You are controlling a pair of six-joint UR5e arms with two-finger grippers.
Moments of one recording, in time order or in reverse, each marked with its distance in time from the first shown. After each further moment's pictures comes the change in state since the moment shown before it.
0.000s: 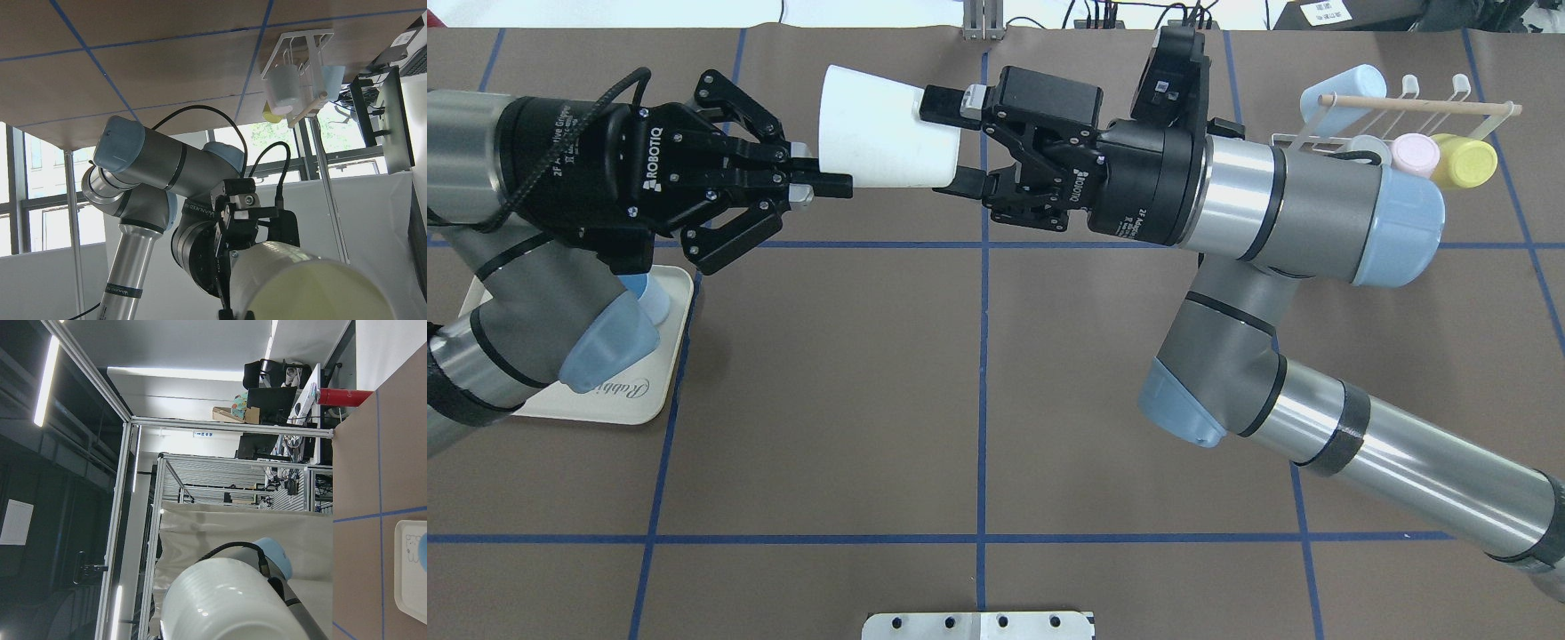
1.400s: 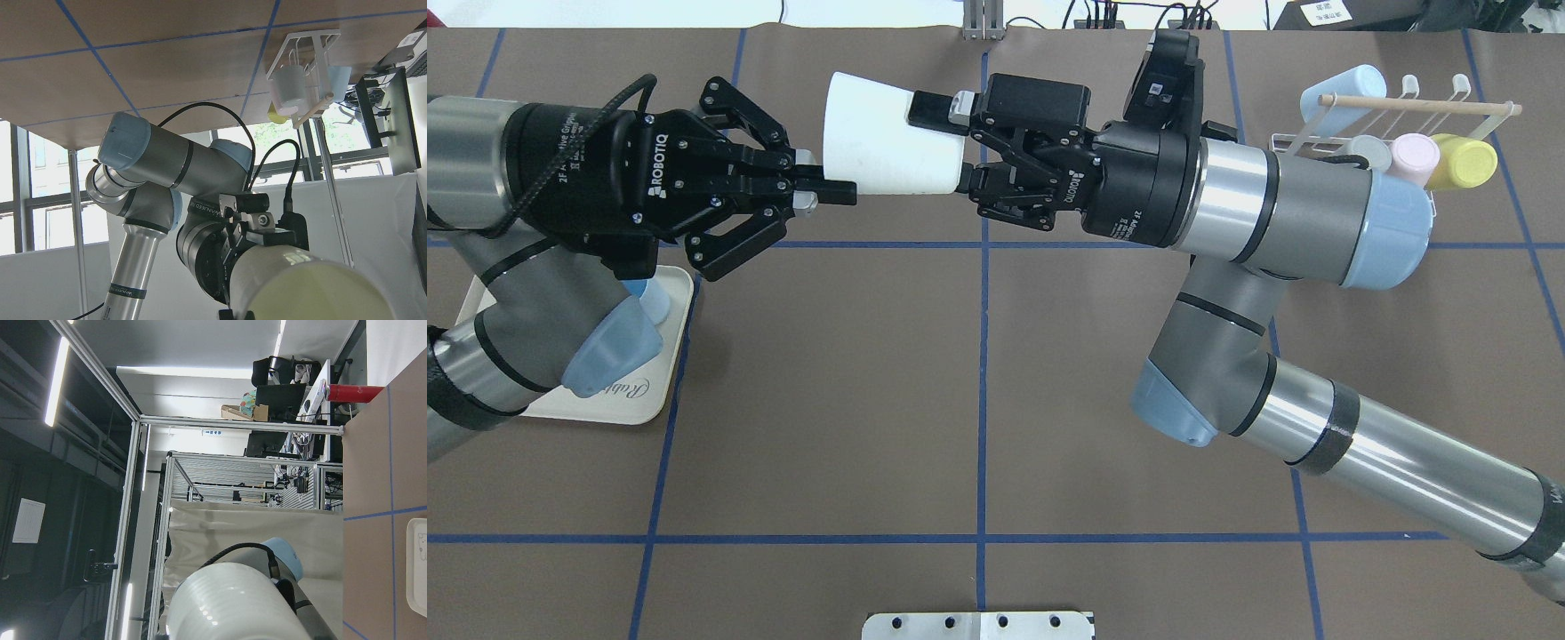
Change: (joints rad) left arm 0.008 0.000 -0.001 -0.001 0.000 0.001; right arm -0.006 0.010 -0.023 0.041 -0.010 0.008
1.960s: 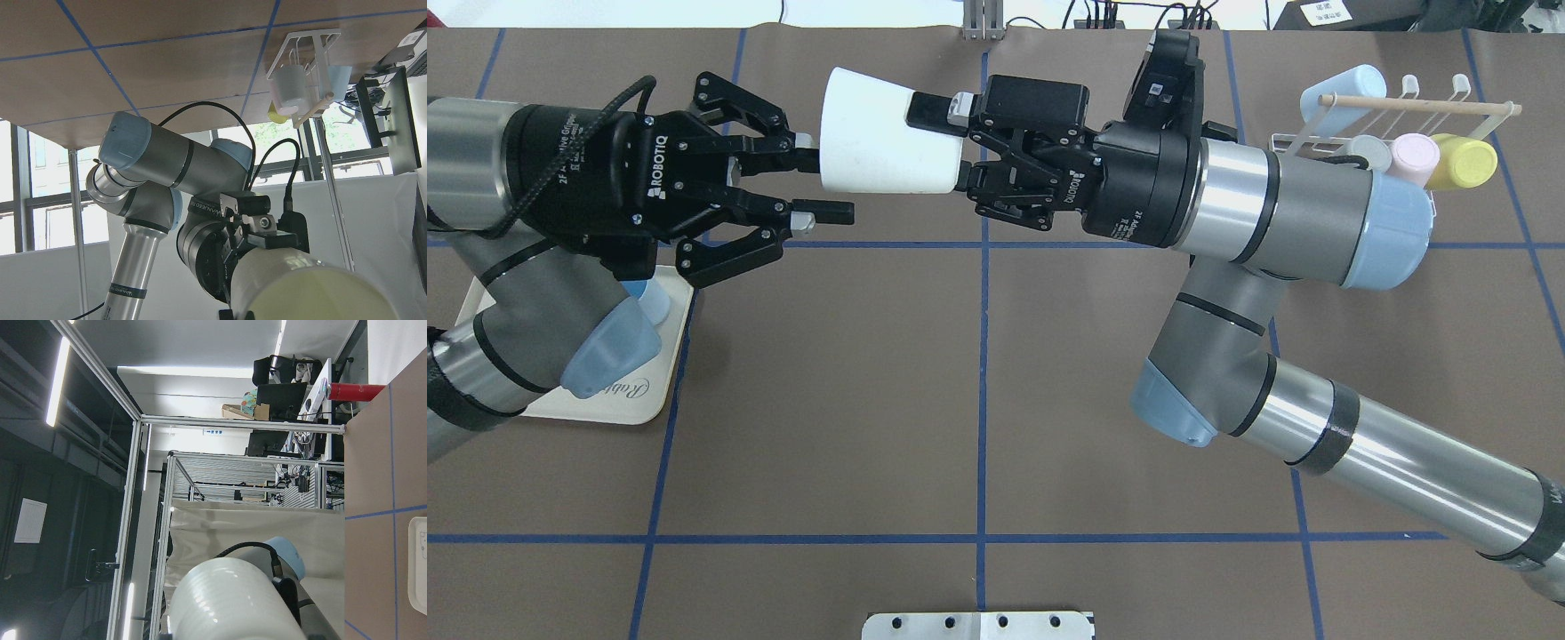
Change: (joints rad) left arm 0.000 0.006 -0.002 0.001 -0.001 0.003; right arm 0.000 0.000 0.002 0.003 0.000 0.003
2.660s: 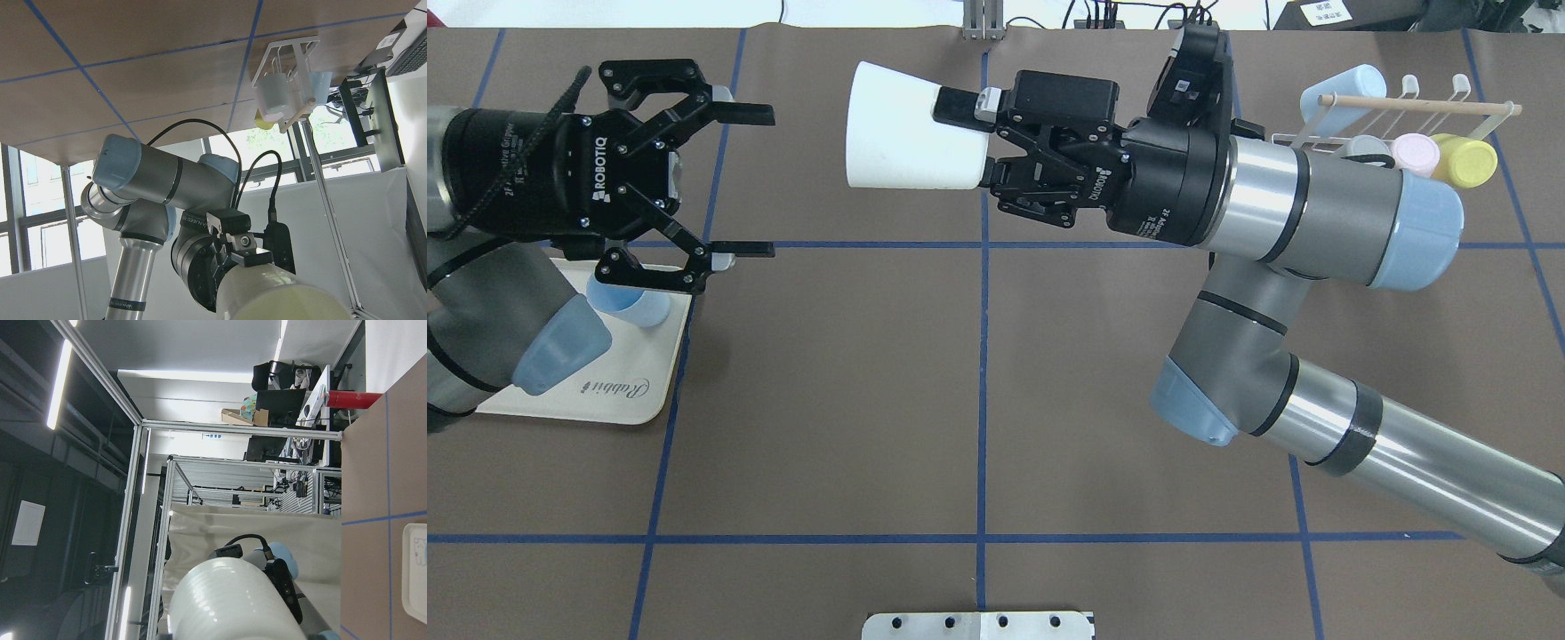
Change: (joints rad) left arm -0.056 0.100 -0.001 -0.021 -0.012 0.257; right arm 0.028 -0.053 0.035 -0.007 0.003 -0.003
